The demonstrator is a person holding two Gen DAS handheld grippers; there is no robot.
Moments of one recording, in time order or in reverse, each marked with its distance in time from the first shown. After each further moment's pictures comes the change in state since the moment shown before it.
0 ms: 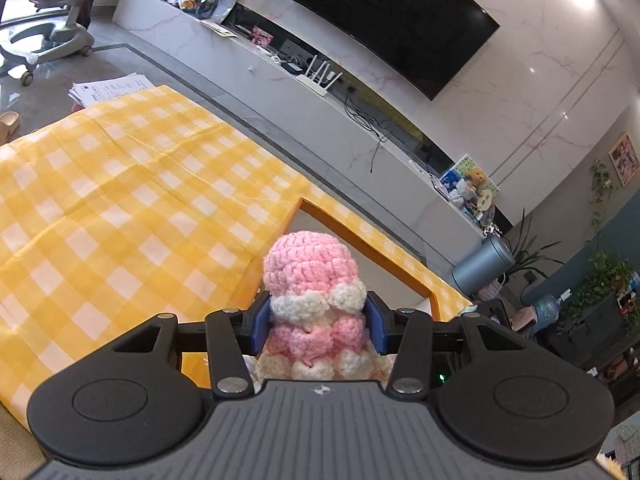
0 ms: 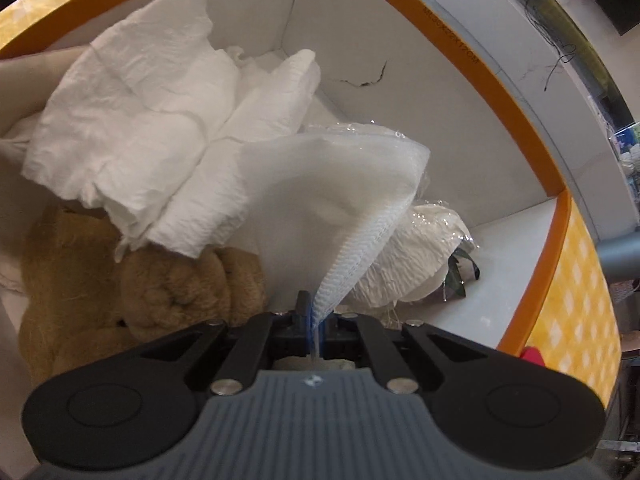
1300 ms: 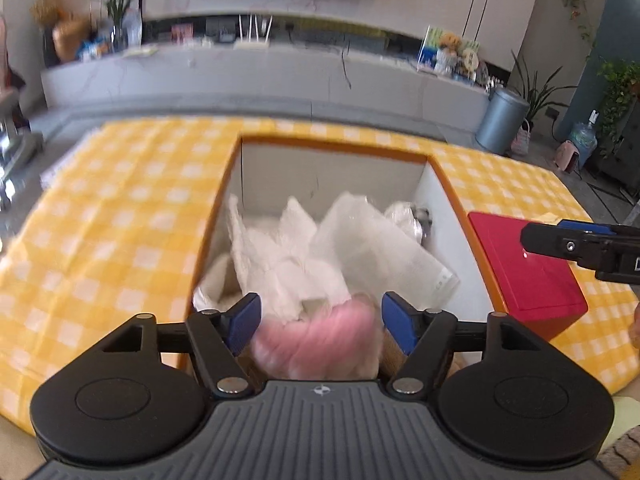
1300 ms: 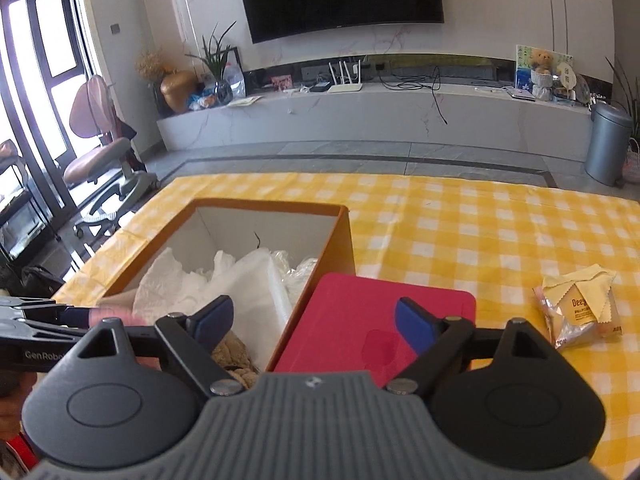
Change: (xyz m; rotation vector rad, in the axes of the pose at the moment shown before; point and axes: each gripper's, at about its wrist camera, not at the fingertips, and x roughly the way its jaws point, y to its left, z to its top) left arm 0.020 -0.064 -0.043 0.494 0.166 0.150; right arm -0.127 -0.074 -0.155 0.661 -0.616 0.153
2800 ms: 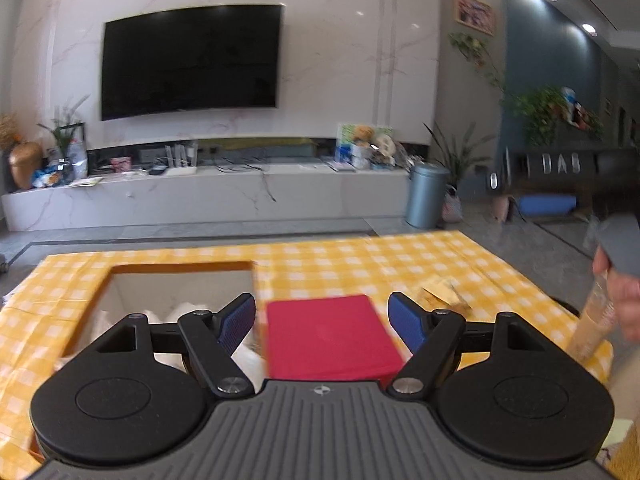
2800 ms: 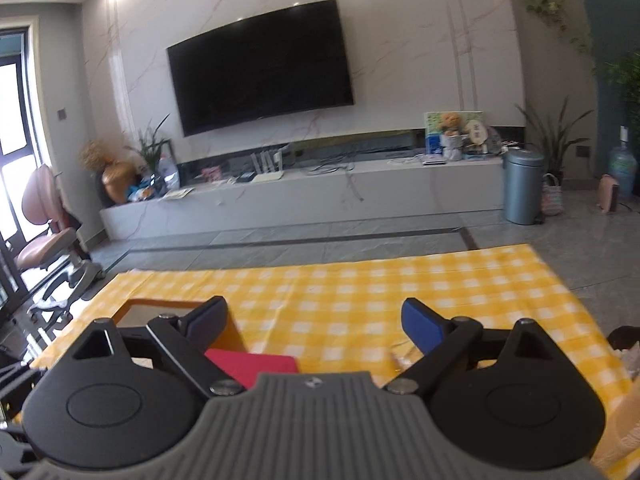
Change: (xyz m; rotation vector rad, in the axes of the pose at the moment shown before) left arm -0.049 -0.160 -0.022 0.192 -0.326 -0.126; right arm -0.139 -0.087 0.009 0.108 -0.267 -0.194
